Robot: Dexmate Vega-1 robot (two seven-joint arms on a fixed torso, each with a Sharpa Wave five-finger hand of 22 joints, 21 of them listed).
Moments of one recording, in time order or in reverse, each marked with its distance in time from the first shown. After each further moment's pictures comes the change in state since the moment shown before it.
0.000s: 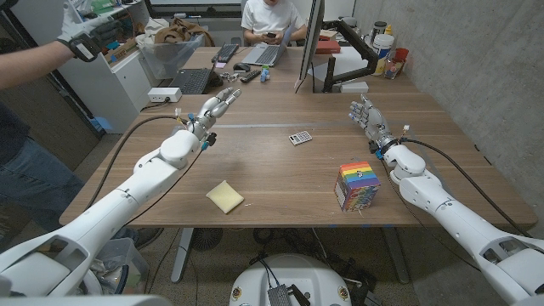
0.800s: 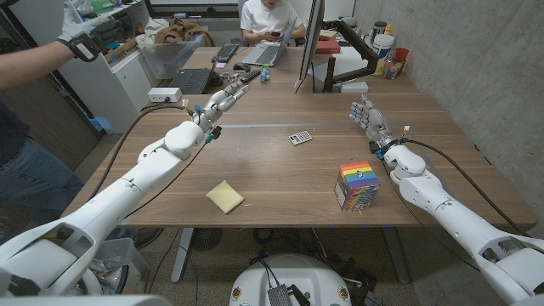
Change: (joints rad) left arm -0.073 -0.005 0.044 0.008 0.044 0.031 -0.053; left_hand 0.009 -0.001 0.004 -0.004 -0.004 0.000 0.000 0.000 0.000 0.005 -0.005 0.000 0.005 0.003 -0.003 0.000 0.000 0.004 0.004 0.005 0.000; right arm 0.002 0.003 0.007 0.010 -0.001 -0.003 0.003; right_hand 0.000 0.000 0.000 0.000 0.000 0.005 0.005 0.000 0.000 0.000 0.000 0.000 0.000 0.004 -0.004 0.000 0.000 0.004 0.004 0.000 0.000
